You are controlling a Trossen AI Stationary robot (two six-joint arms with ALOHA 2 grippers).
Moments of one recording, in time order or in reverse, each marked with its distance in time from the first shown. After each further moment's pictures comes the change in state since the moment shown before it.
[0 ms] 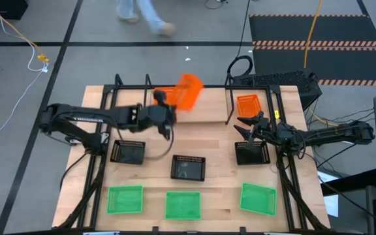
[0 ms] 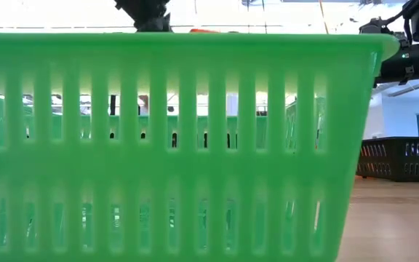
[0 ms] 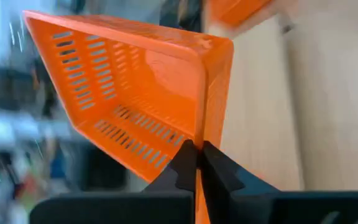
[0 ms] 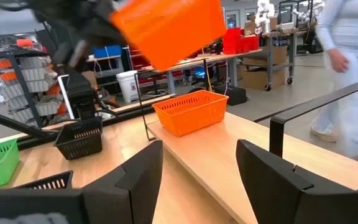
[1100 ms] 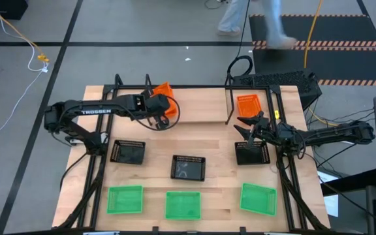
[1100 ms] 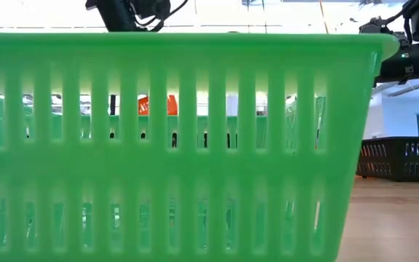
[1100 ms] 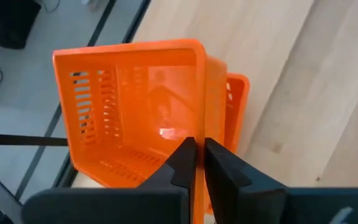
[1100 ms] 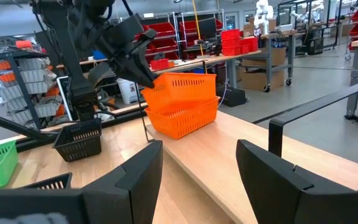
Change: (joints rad) left arm 0.193 0.079 -0.001 -0.311 0.223 -0.561; right arm 0.000 0.006 0.000 0.013 0.005 -0.003
